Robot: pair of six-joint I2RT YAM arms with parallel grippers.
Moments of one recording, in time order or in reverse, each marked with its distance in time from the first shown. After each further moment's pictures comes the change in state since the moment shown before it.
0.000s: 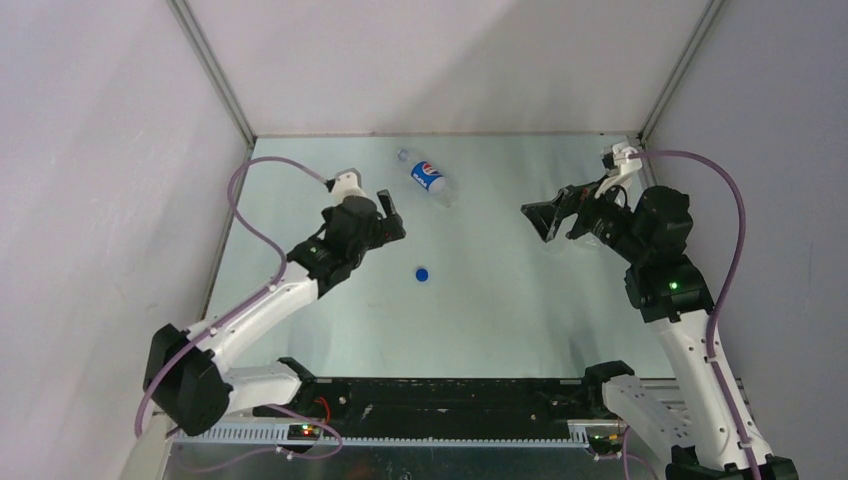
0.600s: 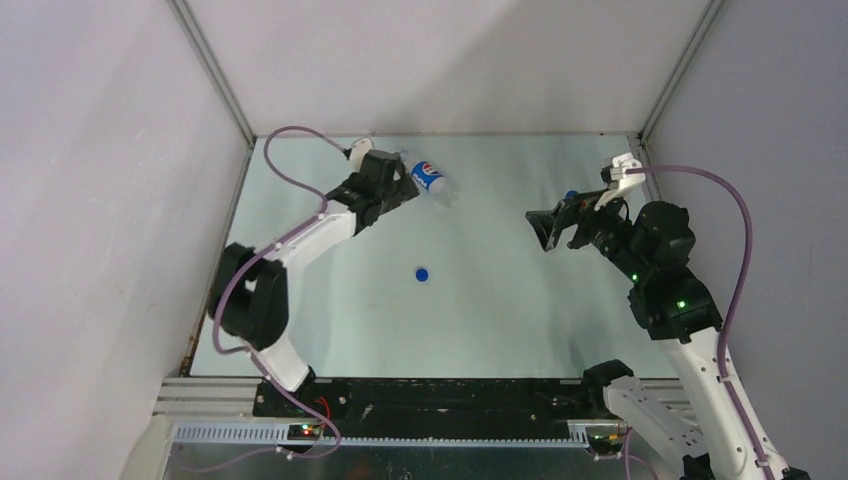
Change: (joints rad) left arm 0.132 0.473 0.371 -0.016 0.092 -0.126; right arm 0.109 -0.082 0.000 -0.068 0.209 -0.069
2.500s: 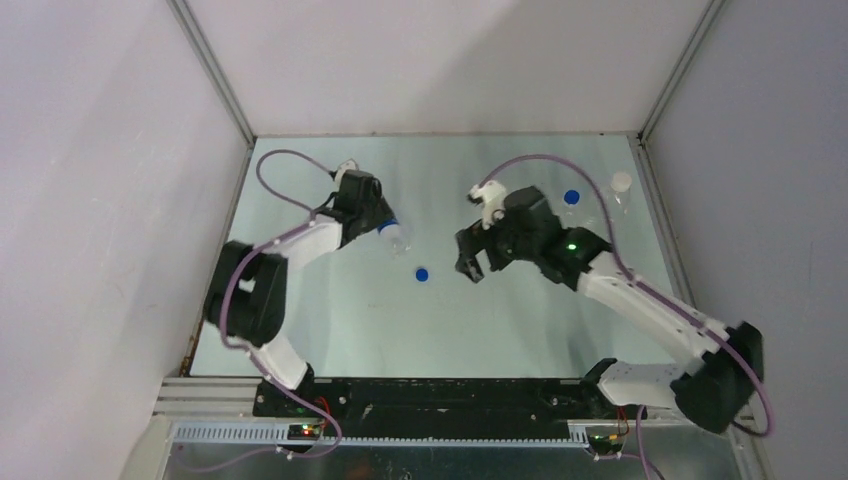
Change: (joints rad) left arm 0.132 0.106 -0.157 0.206 0.197 0.025; right arm 0.362 0.425 0.027 -0.101 0.048 -0.062
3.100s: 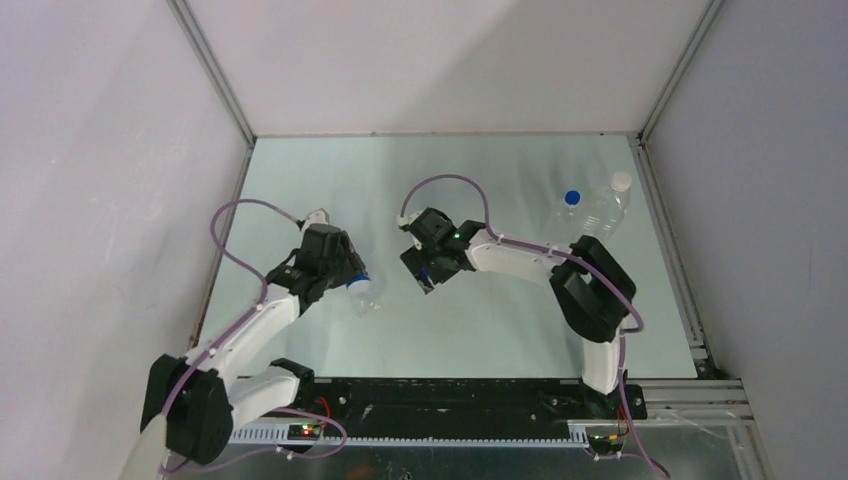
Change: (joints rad) left arm 0.000 -0.654 -0.456 -0.291 -0.019 0.075; right arm 0.213 0.707 0.272 -0.028 0.248 0.097
